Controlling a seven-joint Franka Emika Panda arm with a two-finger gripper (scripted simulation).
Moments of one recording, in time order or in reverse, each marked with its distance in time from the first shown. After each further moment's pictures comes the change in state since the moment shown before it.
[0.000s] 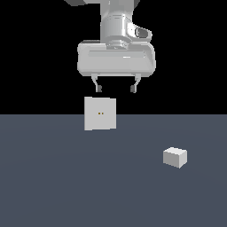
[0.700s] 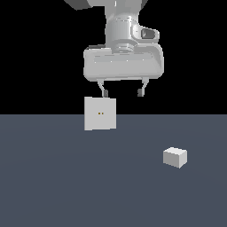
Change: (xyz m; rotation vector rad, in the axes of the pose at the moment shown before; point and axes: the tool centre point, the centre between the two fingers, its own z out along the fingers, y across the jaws) arm -0.005 0.017 0.012 -0.018 0.037 0.107
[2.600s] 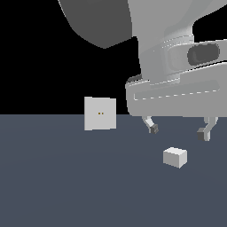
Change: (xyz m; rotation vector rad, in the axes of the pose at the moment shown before) arm -0.062 0.107 0.088 -0.133 0.245 0.734
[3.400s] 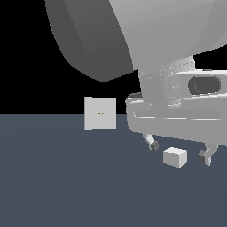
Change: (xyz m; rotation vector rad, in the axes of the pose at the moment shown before) arm -0.013 0.001 0.037 -0.001 -0.001 0.007
